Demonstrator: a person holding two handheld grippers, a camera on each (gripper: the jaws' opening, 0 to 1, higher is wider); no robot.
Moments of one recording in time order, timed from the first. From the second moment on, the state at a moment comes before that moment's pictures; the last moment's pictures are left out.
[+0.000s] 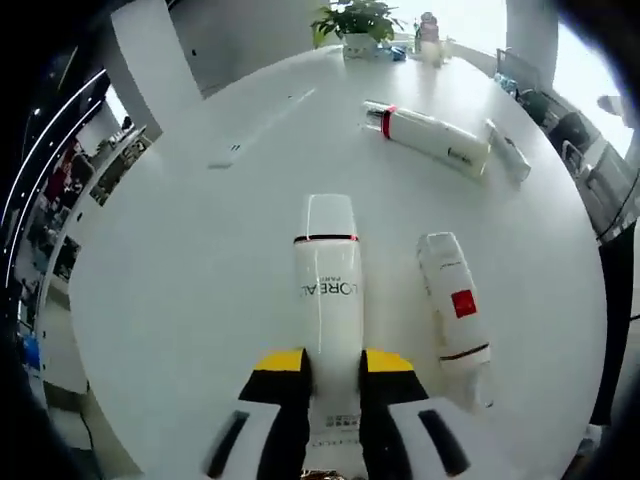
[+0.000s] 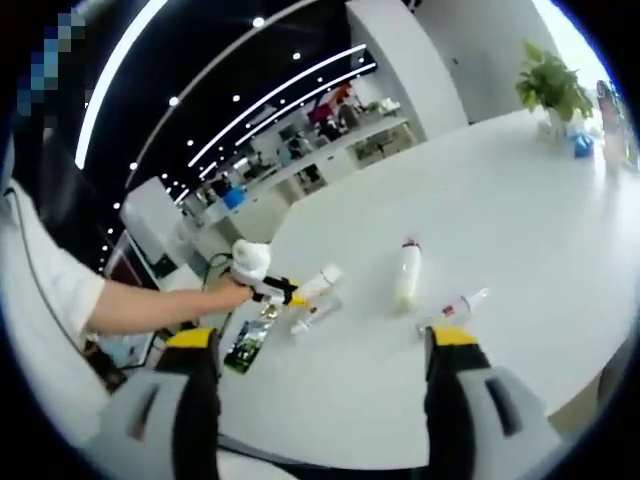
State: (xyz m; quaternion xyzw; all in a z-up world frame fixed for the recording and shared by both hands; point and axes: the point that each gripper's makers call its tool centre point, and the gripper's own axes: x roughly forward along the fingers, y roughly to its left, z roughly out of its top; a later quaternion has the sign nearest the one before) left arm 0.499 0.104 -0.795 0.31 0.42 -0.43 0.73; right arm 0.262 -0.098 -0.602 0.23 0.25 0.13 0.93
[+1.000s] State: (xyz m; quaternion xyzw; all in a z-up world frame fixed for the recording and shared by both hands) left arm 0.370 0.146 -0.711 -0.04 0.38 -0.32 0.87; right arm 0.336 -0.036 -0.607 0.14 0.28 0.30 0.90
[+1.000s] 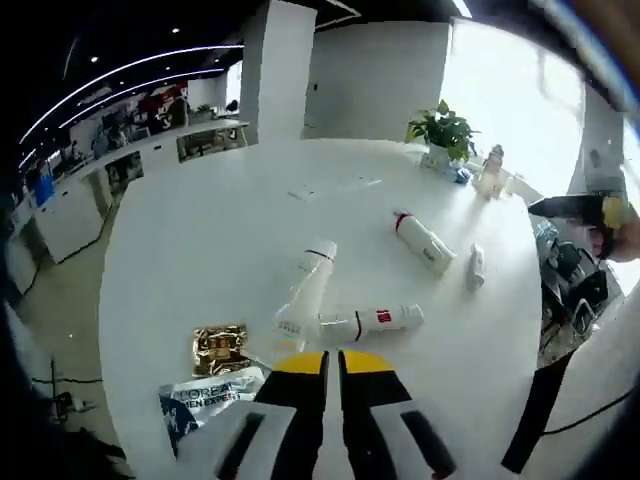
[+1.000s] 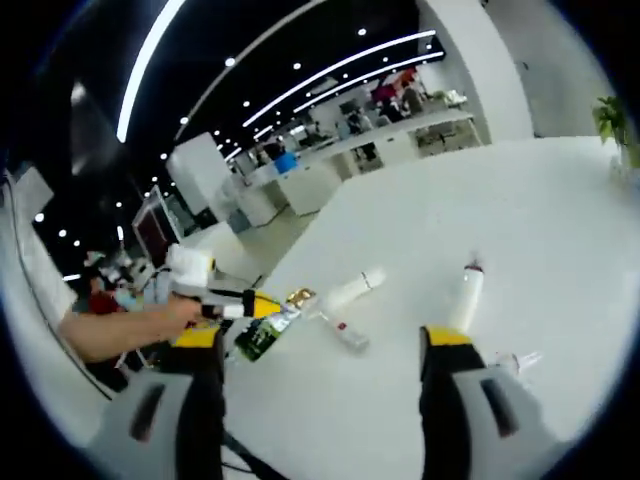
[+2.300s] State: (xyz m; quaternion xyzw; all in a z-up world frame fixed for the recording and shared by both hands) left arm 0.239 0.120 -0.720 -0.13 0.31 -0.16 0.93; right arm 0.507 0.080 -0.723 -0.39 0.39 0.58 0.60
